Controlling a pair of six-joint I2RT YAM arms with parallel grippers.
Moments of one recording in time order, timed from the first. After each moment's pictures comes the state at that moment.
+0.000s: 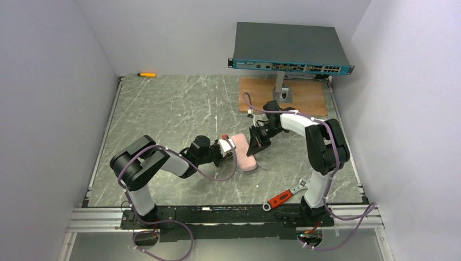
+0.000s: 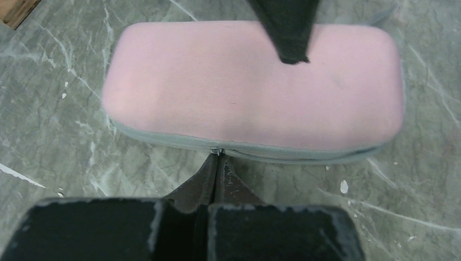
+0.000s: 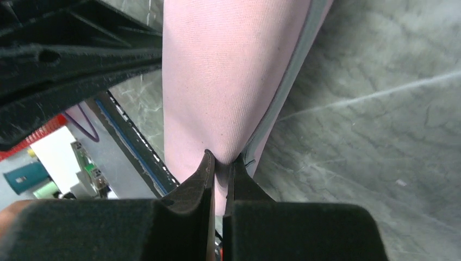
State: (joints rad) left arm -0.75 1.76 0.54 0.83 0.34 0.24; right arm 0.34 1.83 1.11 -0.64 -0.74 -0.01
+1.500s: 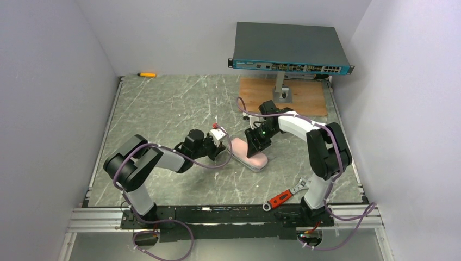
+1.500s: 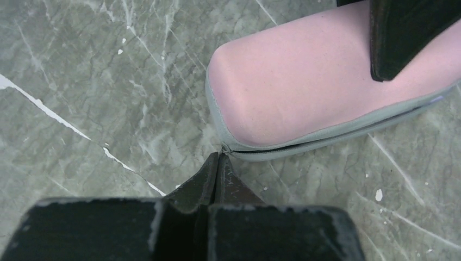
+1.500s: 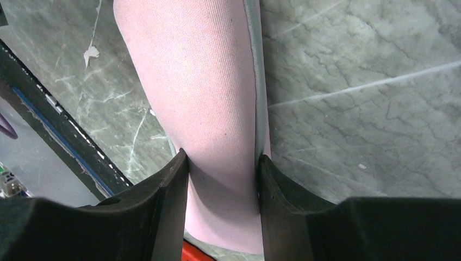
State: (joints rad) left arm -0.66 1.71 0.55 0.75 0.28 0.09; right arm 0.40 1.79 1.14 -0.69 -0.54 -0.16
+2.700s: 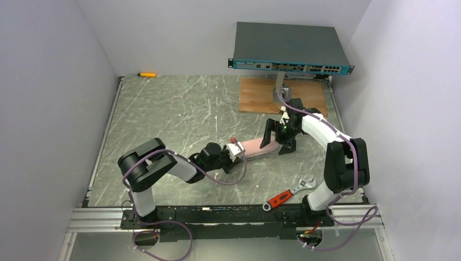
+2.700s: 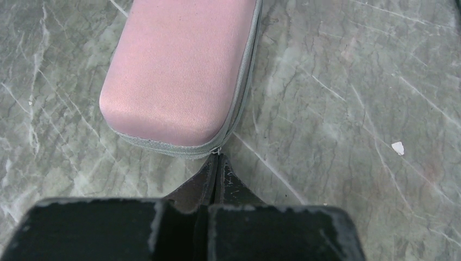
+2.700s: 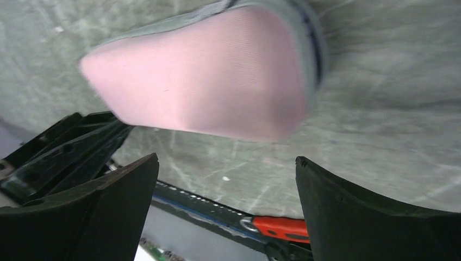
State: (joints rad) left arm -0.90 1.79 0.57 0.84 0.21 0.06; right arm 0.17 1.60 1.09 -0.84 -0.35 0.35
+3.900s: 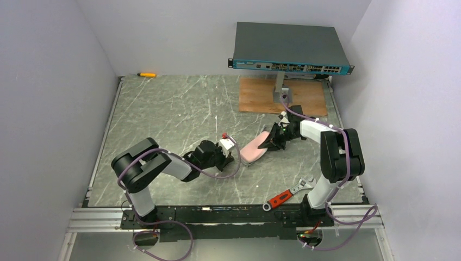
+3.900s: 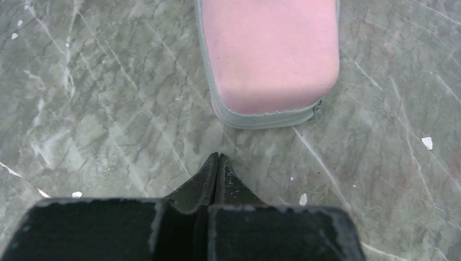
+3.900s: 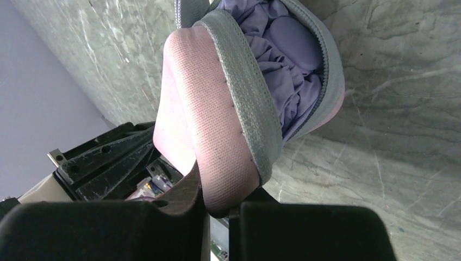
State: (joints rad) left arm -0.85 1.75 0.53 0.79 0.18 -0.02; right arm 0.12 1.71 0.93 -0.48 -0.64 0.56
